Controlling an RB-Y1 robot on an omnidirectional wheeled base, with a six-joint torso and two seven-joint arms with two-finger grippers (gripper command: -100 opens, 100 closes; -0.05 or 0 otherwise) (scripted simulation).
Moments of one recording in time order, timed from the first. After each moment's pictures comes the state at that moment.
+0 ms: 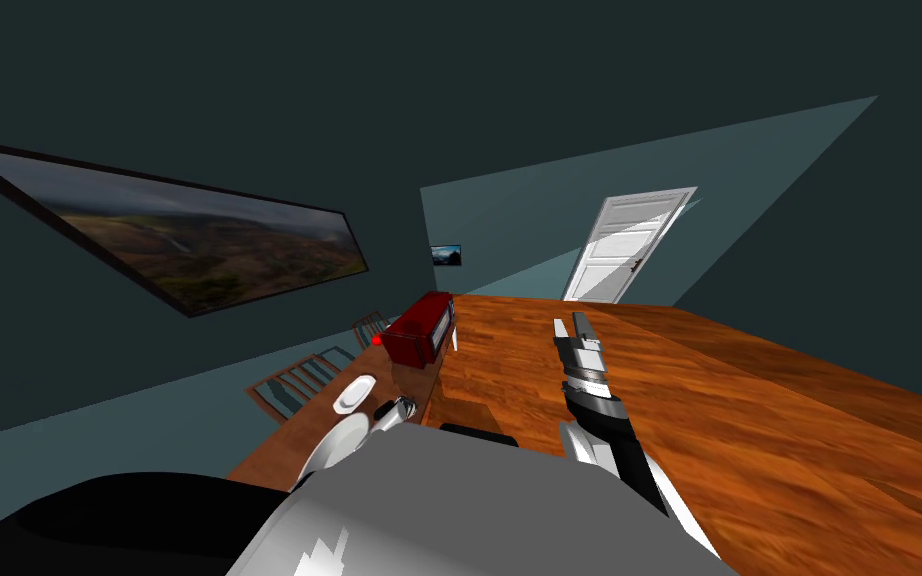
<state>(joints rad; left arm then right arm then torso) -0.06 0.19 0.31 -0.57 0.63 0.16 0.52 0.51 0.02 0.05 -2.25 0.10 -0.50 0.02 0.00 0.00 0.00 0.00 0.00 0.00</state>
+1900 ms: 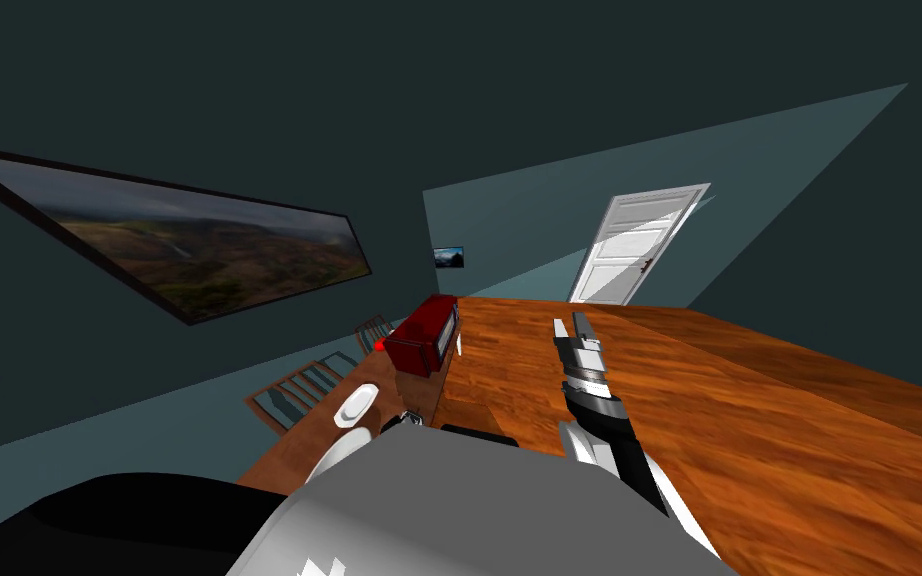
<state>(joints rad) -0.04 0.10 0.32 -0.49 0.62 0.07 0.51 0.51 0.02 0.05 -2.25 0.10 -0.50 0.02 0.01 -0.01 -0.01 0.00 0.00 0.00</state>
